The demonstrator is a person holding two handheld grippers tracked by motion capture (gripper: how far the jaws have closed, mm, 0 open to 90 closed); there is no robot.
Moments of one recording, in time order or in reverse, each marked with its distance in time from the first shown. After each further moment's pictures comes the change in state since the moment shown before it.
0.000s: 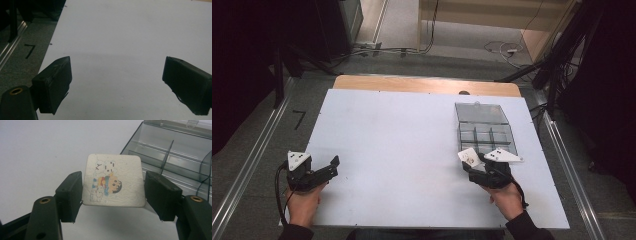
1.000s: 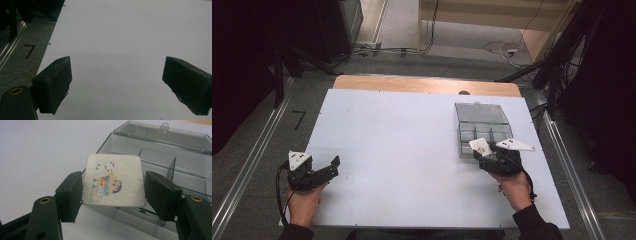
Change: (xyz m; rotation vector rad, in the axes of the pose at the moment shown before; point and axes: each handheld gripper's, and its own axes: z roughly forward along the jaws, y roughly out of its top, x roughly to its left) left arm -0.001 0.000 0.001 0.004 -0.003 0.006; right arm -0.035 0.015 0.001 -0.018 -0.065 0.049
